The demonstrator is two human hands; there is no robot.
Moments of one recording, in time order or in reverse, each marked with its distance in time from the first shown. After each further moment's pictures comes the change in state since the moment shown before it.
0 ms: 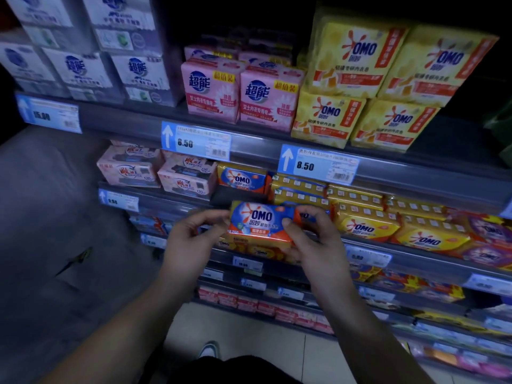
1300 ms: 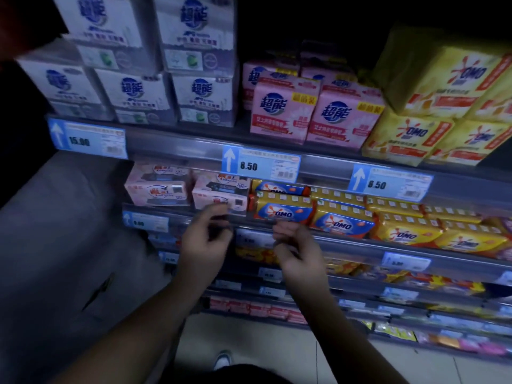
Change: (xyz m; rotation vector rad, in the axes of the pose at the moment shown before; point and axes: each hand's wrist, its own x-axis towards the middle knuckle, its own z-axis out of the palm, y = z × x) left_hand 0.068 -0.035 -0.074 0.235 -0.025 0.181; right_hand -0.002 0.029 0.117 -0.279 0.086 -0.146
